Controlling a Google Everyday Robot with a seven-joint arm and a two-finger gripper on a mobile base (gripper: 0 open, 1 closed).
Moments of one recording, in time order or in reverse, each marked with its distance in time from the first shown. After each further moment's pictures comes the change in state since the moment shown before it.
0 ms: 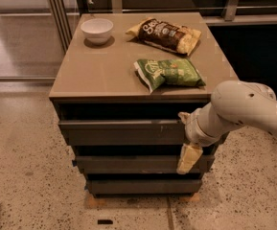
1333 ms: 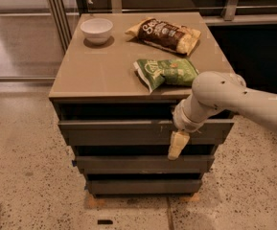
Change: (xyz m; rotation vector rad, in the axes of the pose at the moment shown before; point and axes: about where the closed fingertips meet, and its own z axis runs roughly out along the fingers) arm -0.007 -0.052 0.051 -0.041 0.009 -0.026
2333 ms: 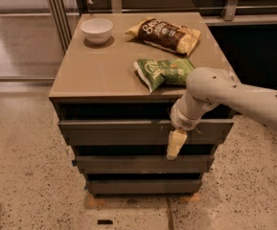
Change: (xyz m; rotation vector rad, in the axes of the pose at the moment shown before) arm -0.004 -0.003 0.016 -0.092 0.023 0.009
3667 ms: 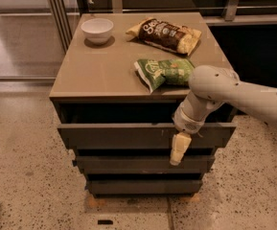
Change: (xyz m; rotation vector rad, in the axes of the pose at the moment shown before) arm 0.019 0.029 -0.005 -0.123 0.042 0.099
